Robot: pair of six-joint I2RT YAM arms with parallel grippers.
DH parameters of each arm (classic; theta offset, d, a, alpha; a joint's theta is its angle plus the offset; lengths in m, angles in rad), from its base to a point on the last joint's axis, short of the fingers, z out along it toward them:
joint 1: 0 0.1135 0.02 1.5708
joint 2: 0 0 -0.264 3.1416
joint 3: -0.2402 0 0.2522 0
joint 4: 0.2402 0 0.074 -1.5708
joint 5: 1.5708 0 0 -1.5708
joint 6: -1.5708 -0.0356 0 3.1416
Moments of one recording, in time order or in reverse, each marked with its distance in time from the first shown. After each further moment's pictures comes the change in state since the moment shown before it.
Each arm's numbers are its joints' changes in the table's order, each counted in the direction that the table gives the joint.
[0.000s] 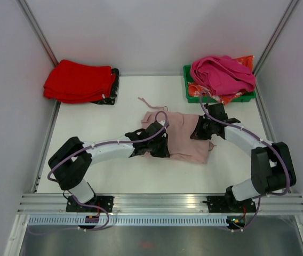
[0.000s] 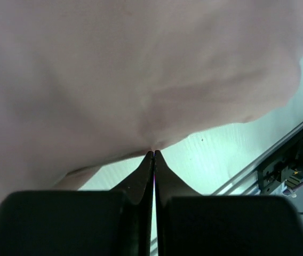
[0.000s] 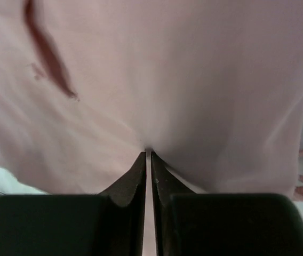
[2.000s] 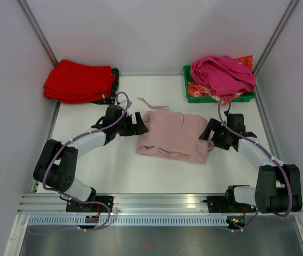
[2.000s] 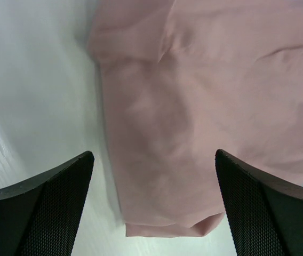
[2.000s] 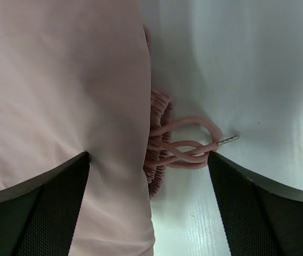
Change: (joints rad) left arm 0.534 0.155 0.125 -0.179 0.194 -0.261; right arm -0.212 0.177 0.150 -0.011 0.063 0.052
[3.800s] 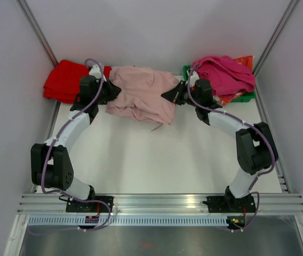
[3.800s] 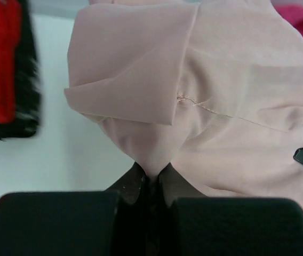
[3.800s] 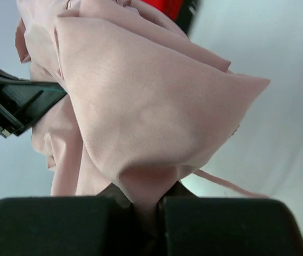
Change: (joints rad) left arm 0.208 -0.012 -0.258 -0.051 -0.054 -0.069; right arm 0.309 -0.396 -0.345 -0.710 -0.218 -0.268
